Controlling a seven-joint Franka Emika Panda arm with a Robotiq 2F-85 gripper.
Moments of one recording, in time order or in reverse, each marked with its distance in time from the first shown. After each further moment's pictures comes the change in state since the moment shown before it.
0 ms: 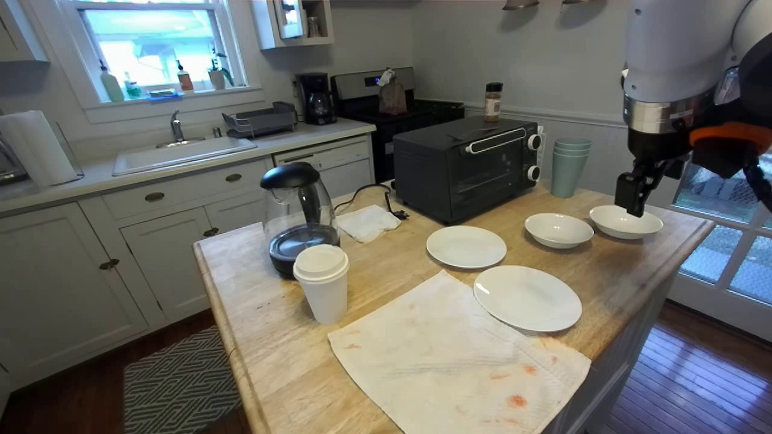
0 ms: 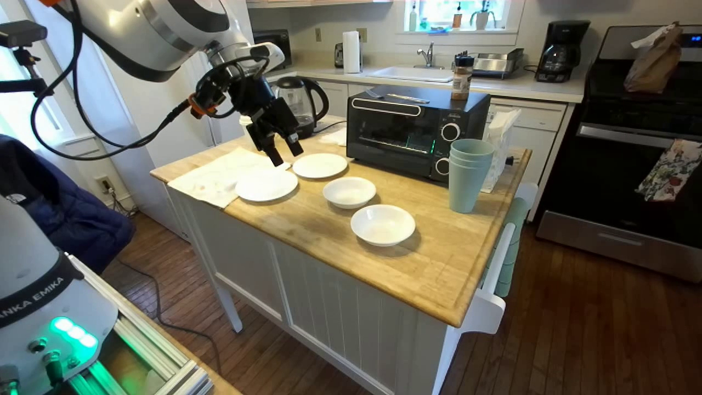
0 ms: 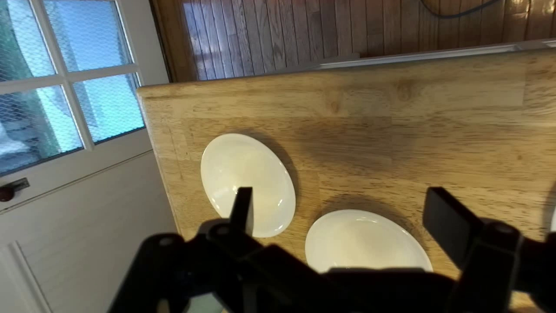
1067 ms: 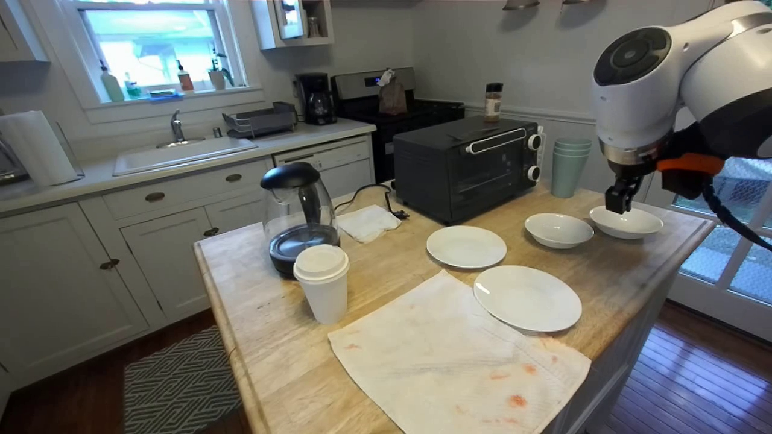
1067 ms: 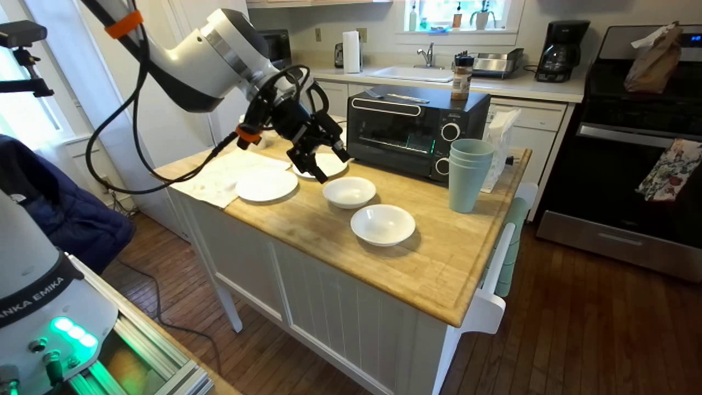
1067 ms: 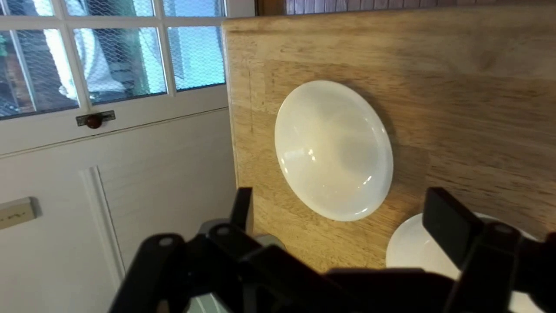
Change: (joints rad) arm 0.094 0.261 -0.177 0.150 -0.493 -0.029 0.217
